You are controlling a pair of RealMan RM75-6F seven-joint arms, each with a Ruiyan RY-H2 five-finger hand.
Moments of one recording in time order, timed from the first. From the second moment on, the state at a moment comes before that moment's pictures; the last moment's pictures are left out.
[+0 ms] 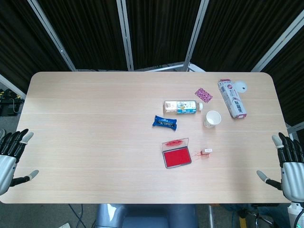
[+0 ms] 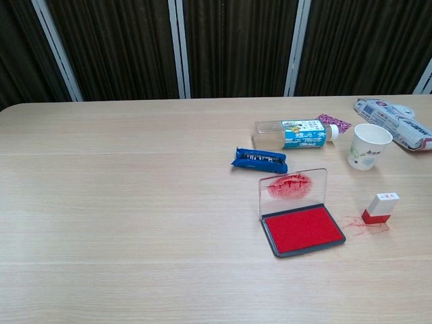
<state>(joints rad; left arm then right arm) -0.07 -0.90 0.01 -1.90 1.65 1.53 0.11 -0.01 -1.05 0.09 -1.81 -1.57 1.63 -0.12</state>
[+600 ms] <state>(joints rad) -0.09 -0.93 -0.01 -1.89 1.60 1.49 0.17 0.10 -1.08 0.11 -1.73 -1.53 1.44 -0.20</state>
